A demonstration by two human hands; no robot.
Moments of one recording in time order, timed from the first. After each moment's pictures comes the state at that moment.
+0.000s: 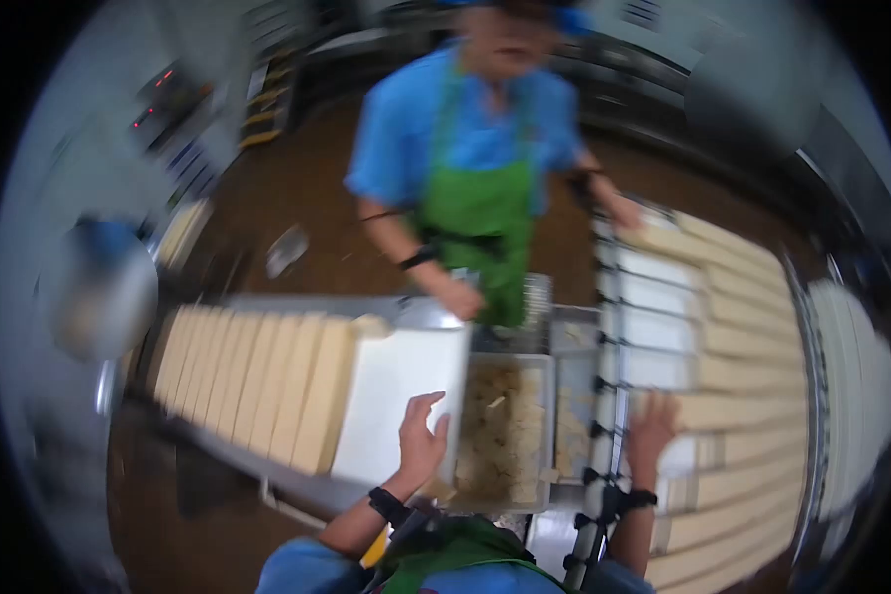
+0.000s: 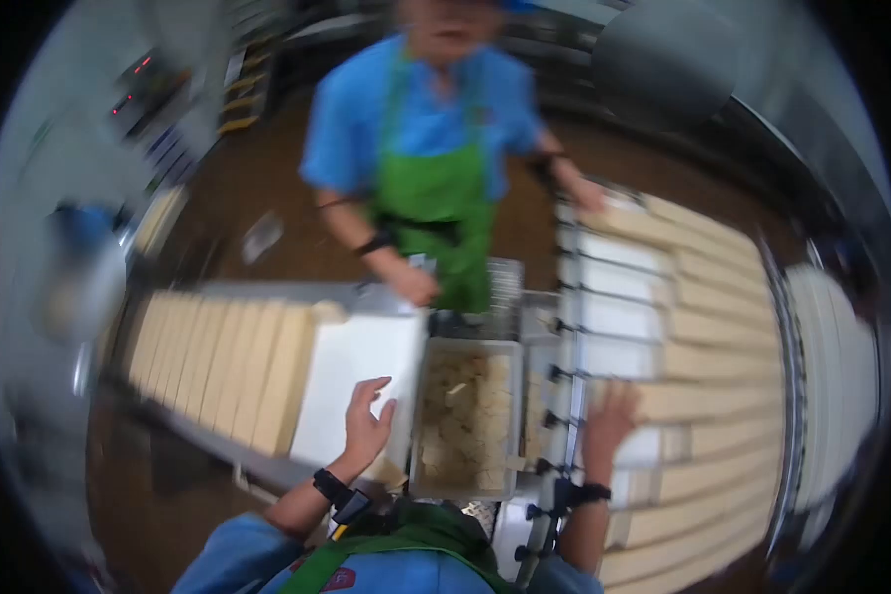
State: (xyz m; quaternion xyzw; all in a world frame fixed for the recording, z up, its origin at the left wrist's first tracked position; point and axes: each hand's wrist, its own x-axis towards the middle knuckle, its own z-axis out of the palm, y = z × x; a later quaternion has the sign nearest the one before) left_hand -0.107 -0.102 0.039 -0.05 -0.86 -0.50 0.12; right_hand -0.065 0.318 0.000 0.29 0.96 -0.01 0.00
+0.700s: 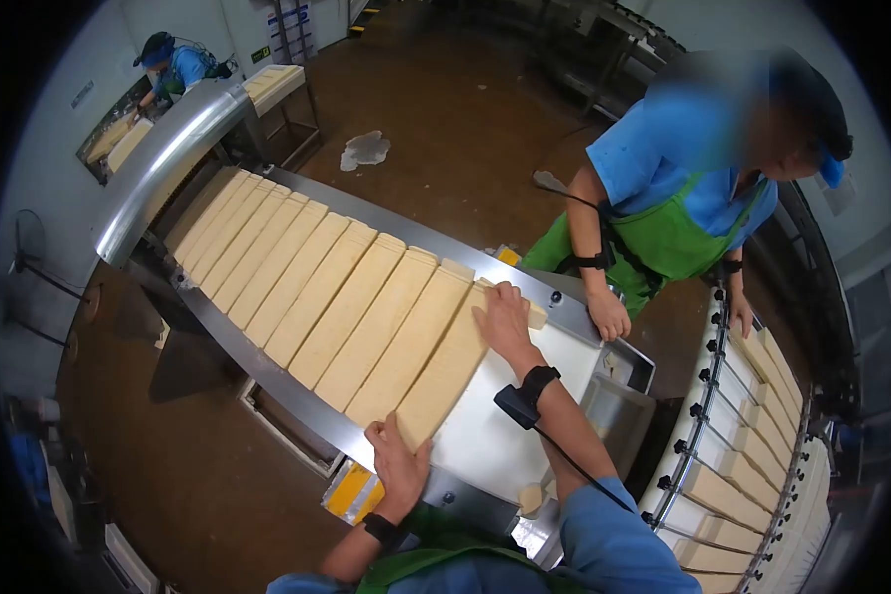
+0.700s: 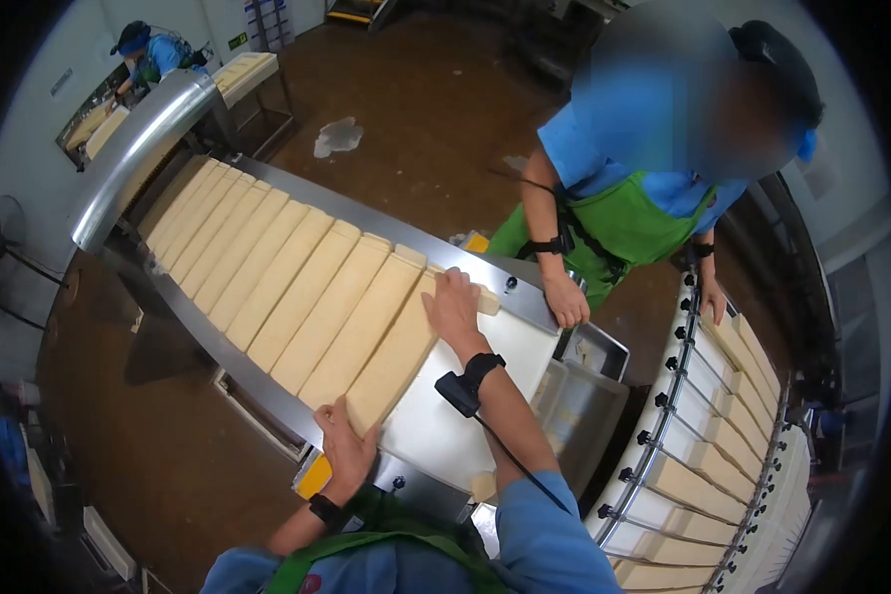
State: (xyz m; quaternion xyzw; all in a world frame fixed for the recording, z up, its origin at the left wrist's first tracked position) left_hand -0.009 -0.307 -0.015 0.31 -0.86 -0.38 0.09; right_hand -0.315 -0.210 -0.027 -0.28 0.94 -0.21 -0.02
